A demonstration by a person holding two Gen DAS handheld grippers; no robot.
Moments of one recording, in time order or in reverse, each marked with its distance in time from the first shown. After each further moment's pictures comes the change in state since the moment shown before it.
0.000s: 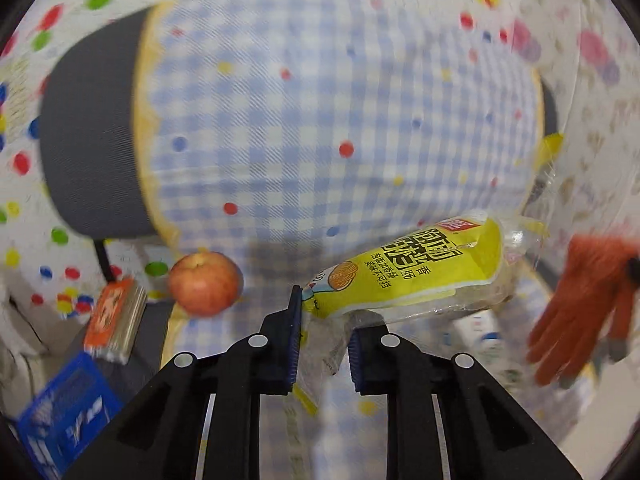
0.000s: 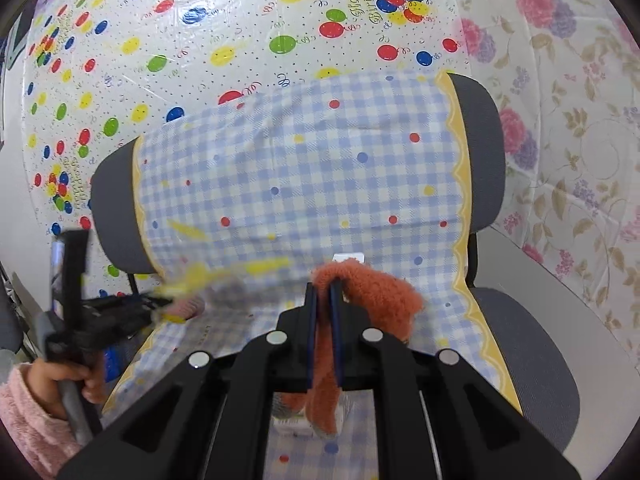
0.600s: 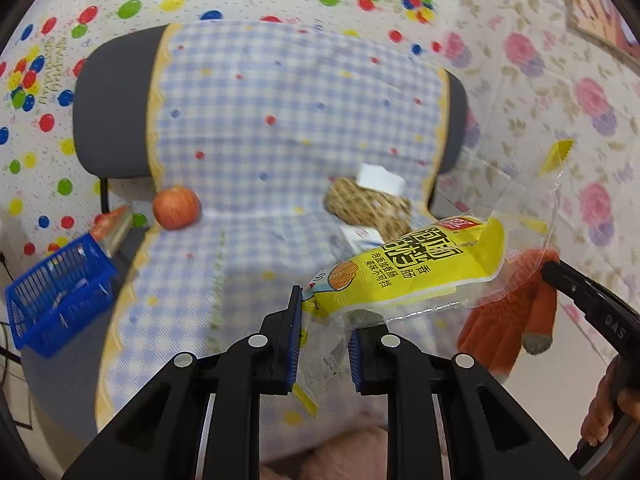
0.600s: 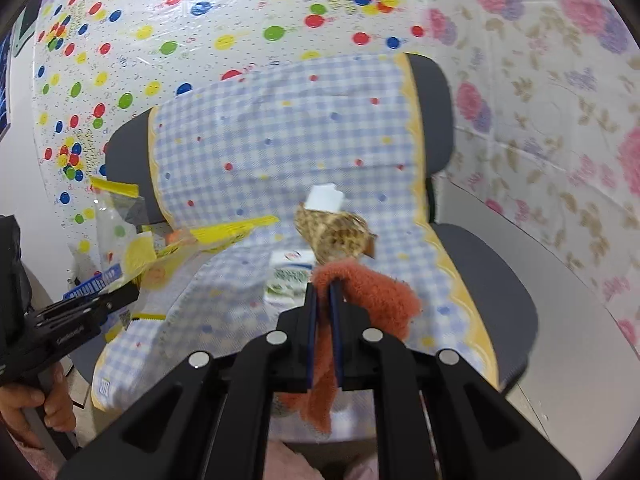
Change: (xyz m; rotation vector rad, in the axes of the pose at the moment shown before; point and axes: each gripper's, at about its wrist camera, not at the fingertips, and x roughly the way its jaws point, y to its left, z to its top) left arm -0.121 -0.072 -0.118 0.008 -0.037 -0.118; right arm -0.100 -0.022 -0.082 0.034 0.058 -0.077
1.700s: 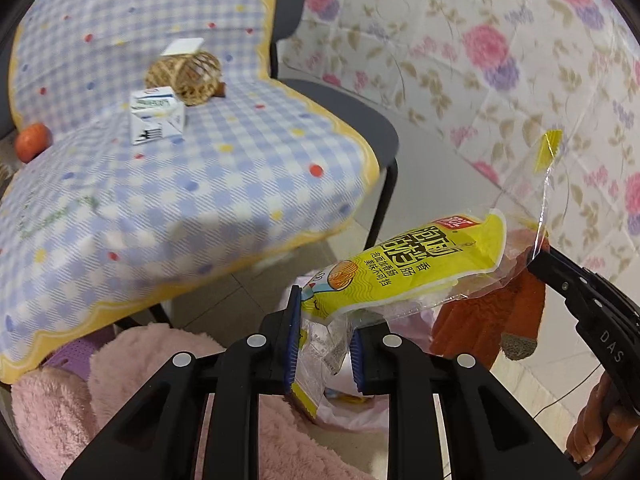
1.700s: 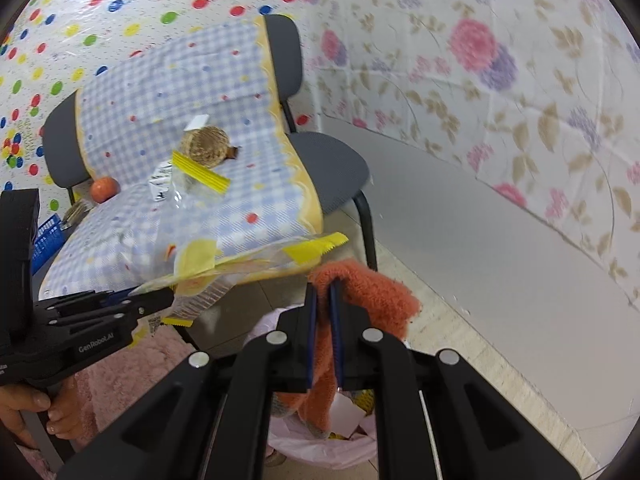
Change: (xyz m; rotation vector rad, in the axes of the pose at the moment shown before) left arm 0.022 -0.169 -0.137 0.211 0.279 -0.253; right arm -0.115 -0.099 -0.153 0.145 0.100 -0.273
